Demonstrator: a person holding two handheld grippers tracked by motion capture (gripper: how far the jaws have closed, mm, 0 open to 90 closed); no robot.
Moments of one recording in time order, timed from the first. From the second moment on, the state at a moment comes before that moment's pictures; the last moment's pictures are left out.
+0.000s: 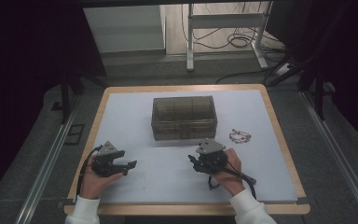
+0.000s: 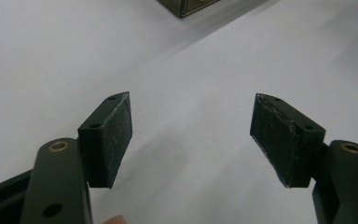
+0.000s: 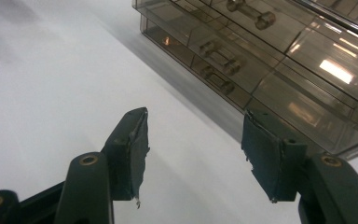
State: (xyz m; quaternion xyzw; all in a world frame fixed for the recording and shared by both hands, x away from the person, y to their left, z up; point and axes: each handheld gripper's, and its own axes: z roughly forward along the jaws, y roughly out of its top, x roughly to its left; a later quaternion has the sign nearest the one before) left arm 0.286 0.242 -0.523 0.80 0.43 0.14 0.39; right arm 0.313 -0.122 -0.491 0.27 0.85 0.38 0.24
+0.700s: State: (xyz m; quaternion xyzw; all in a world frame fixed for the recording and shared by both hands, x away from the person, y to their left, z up) left arm 0.288 0.229 -0.515 0.80 0.42 0.15 0.40; right arm 0.317 -0.145 -0.491 0.29 0.85 0.37 0.24
